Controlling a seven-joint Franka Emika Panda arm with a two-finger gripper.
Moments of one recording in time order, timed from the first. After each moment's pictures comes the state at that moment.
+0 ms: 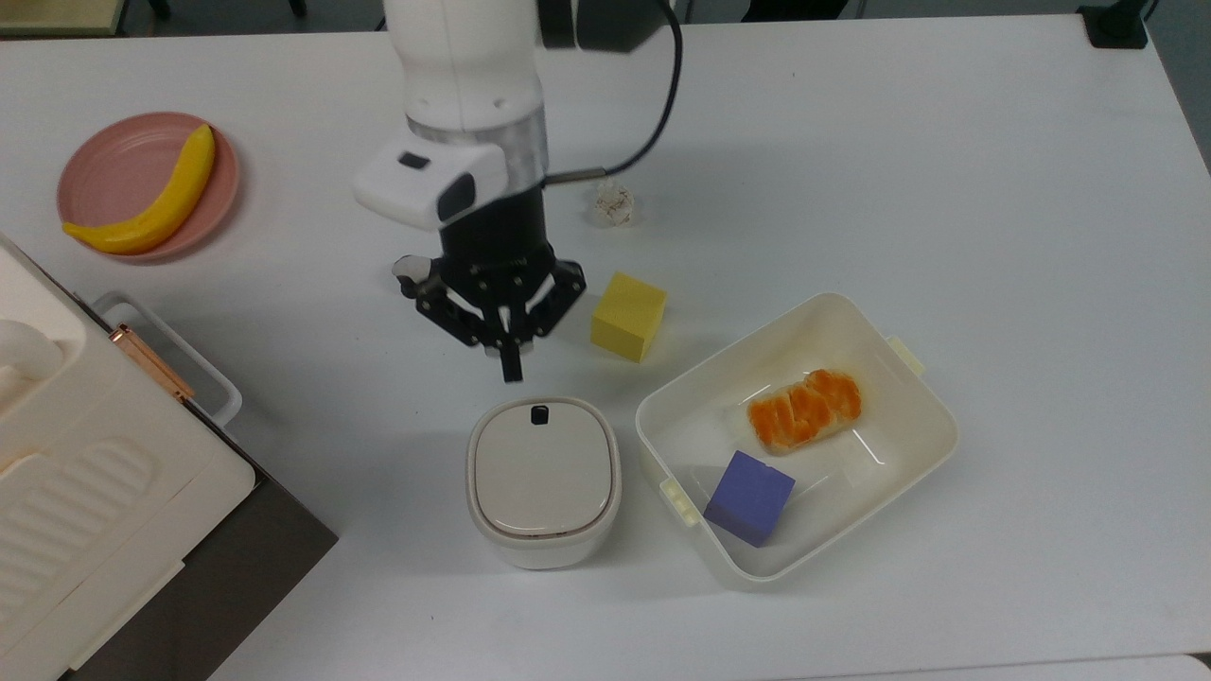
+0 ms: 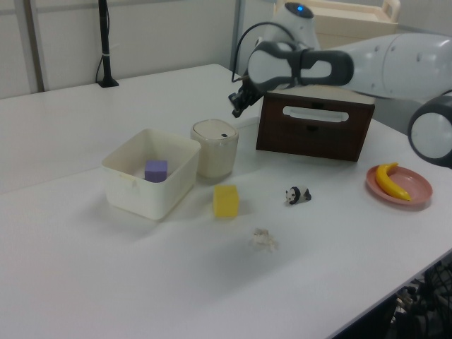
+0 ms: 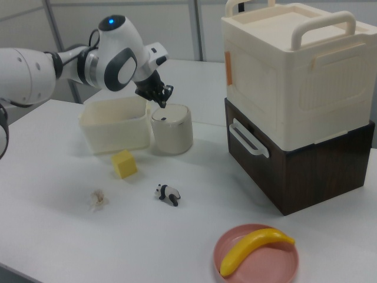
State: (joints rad) arm 0.11 0.43 -0.10 -1.48 0.10 2.39 -0.21
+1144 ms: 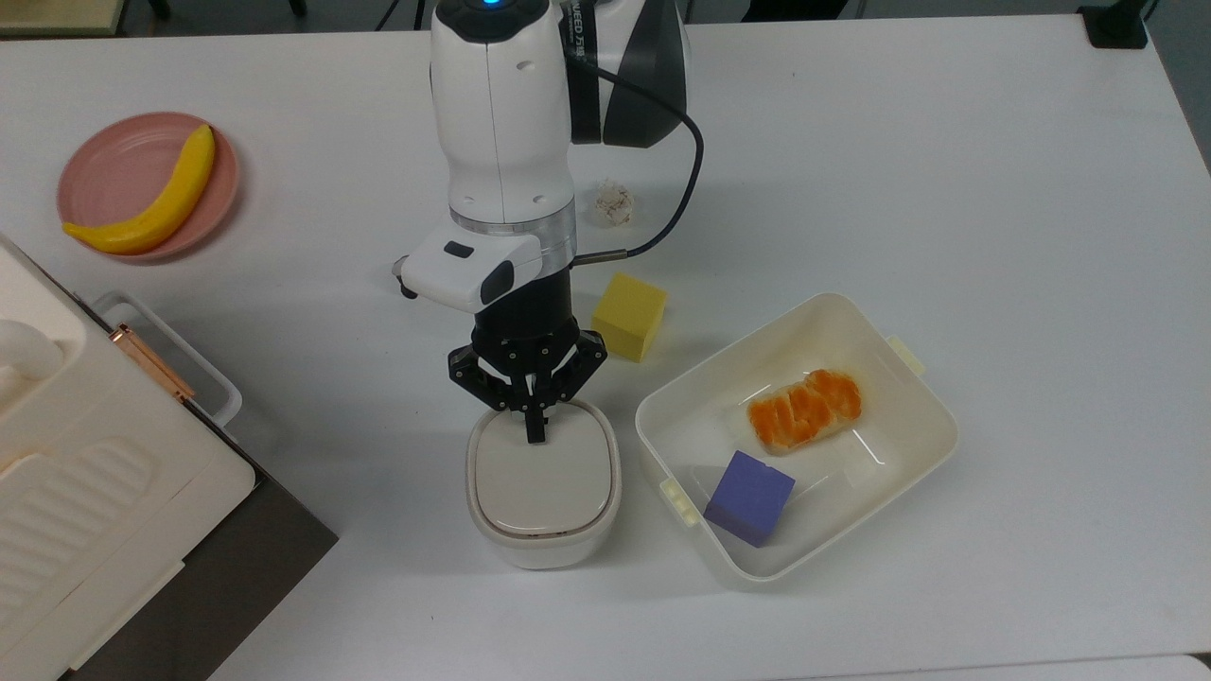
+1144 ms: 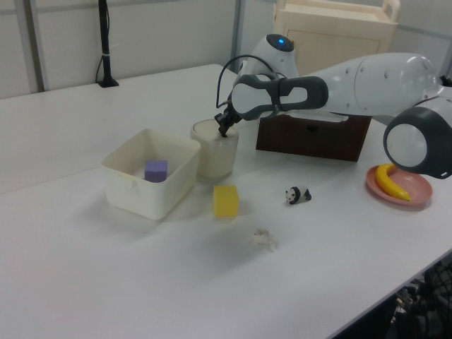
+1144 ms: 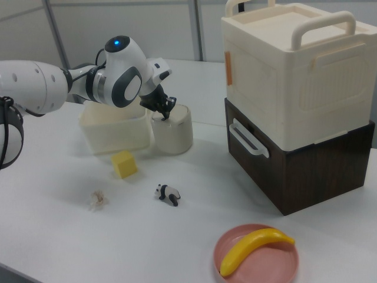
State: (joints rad) arm 0.13 0.54 -0.10 -1.47 0.10 2.52 -0.21
